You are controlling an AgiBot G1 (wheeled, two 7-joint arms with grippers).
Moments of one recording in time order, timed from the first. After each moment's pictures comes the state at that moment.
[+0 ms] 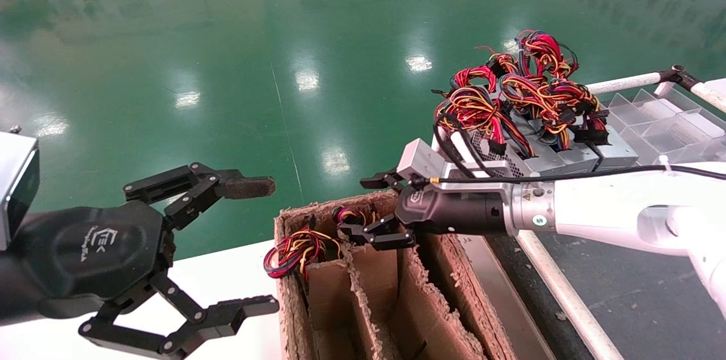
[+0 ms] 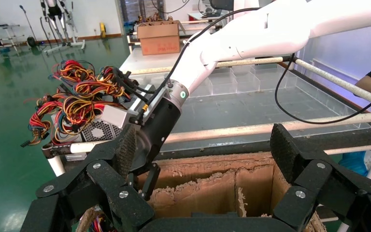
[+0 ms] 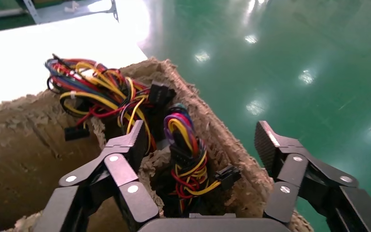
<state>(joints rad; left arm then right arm) -1.10 0.57 0.37 -1.26 0.67 1.46 -0.14 1.60 -1.27 -0.59 0.10 -1.26 -1.36 -0.36</state>
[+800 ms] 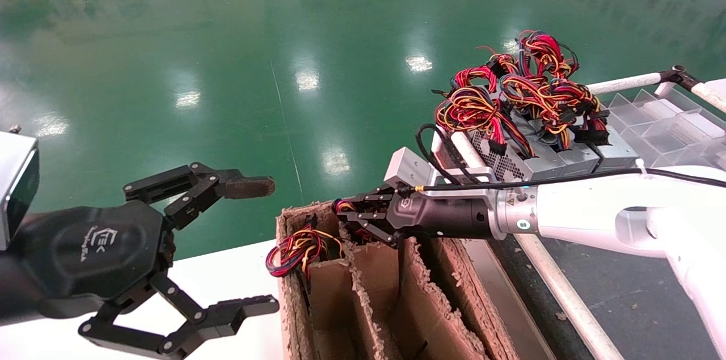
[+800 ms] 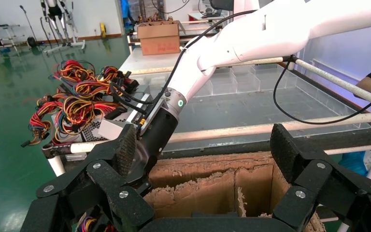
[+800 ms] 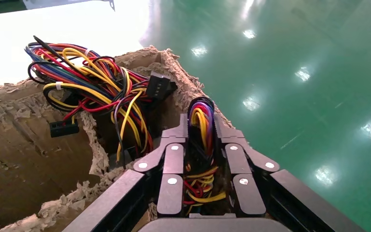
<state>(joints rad) -1.10 0.57 0.37 -1.26 0.67 1.46 -0.14 1.61 -1.32 -0.59 0.03 -1.27 -1.33 -0.43</state>
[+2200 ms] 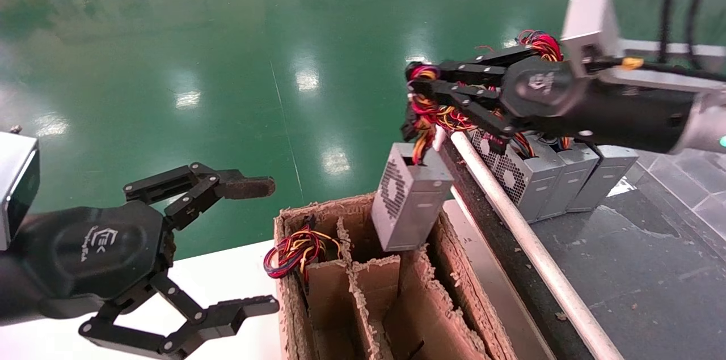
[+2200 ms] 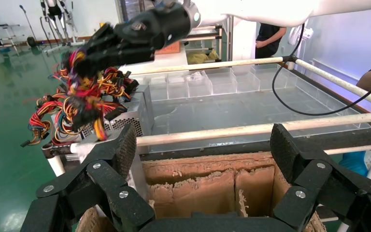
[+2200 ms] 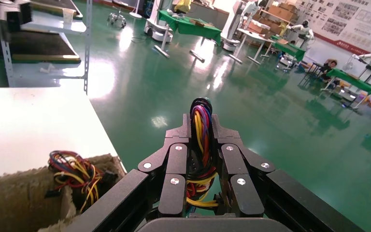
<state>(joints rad) -1.10 0.57 0.37 -1.26 0.67 1.46 -0.14 1.68 -0.96 -0.47 0.36 -1.04 -1.57 -0.33</state>
